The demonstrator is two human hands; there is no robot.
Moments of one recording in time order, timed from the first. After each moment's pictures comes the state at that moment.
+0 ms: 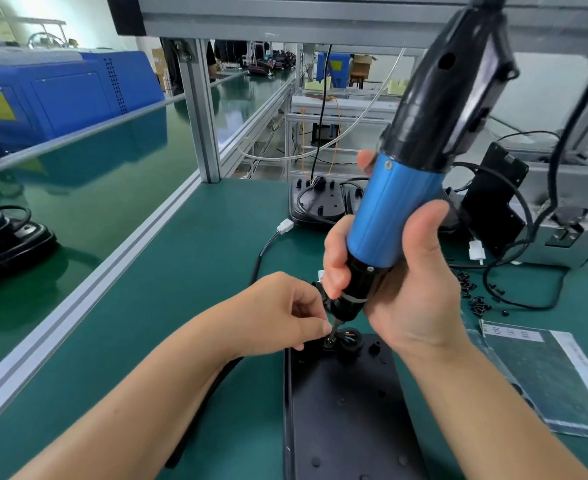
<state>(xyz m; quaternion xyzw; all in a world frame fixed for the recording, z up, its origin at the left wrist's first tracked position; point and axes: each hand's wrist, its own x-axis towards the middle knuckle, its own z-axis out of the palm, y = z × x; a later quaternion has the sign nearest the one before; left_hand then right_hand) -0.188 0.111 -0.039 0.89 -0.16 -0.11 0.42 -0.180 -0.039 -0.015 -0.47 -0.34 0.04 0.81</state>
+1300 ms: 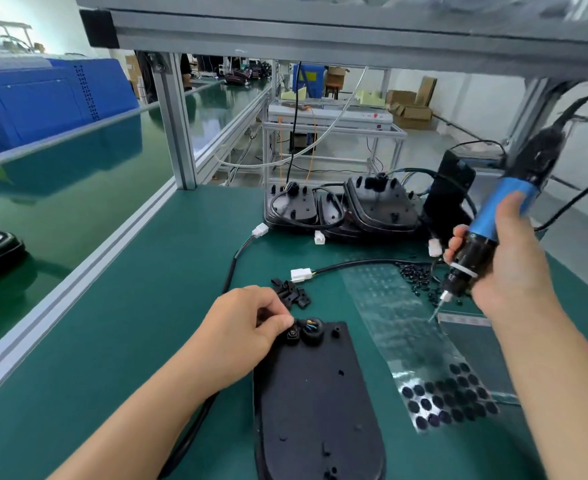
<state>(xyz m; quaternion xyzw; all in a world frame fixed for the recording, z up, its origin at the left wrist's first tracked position) -0.213 0.107 -0.062 0.92 -0.09 0.06 0.38 -0.145 -0.179 -0.013 -0.51 0.04 -0.18 0.84</state>
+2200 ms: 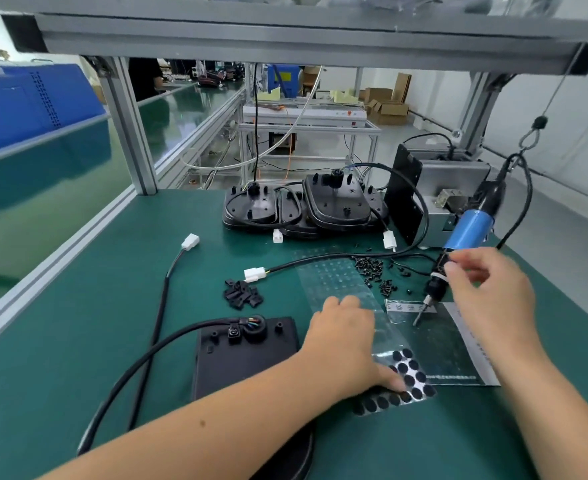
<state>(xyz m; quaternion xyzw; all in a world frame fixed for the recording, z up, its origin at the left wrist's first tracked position) -0.201 -0.063 -0.061 0.96 -0.20 -0.09 0.14 -0.186 -0.246 -0.056 -0.86 0.10 -0.30 0.40</state>
